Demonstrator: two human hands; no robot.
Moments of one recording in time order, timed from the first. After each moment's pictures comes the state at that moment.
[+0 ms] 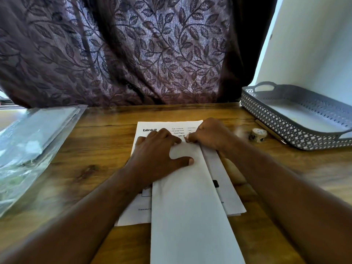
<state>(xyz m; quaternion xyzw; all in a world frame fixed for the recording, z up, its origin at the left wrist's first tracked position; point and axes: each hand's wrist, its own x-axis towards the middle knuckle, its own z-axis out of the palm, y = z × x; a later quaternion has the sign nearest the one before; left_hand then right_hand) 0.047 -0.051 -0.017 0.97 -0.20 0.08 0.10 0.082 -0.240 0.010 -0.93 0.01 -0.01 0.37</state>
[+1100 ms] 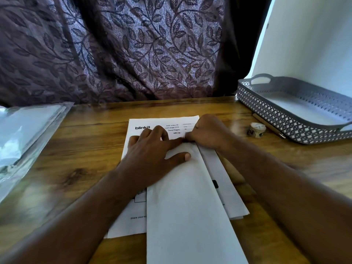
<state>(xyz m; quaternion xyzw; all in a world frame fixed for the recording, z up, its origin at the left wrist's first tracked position) 0.046 -0.051 -0.021 0.97 -0.22 0.08 0.08 0.086 -0.240 0.004 -0.94 -0.02 -0.04 0.34</state>
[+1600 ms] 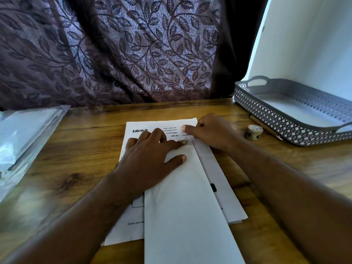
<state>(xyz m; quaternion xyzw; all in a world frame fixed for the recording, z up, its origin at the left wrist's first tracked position) 0.046 -0.053 -0.019 0.97 -0.22 0.08 0.06 0.087 -0.255 0.008 -0.95 0.00 -0.08 0.29</state>
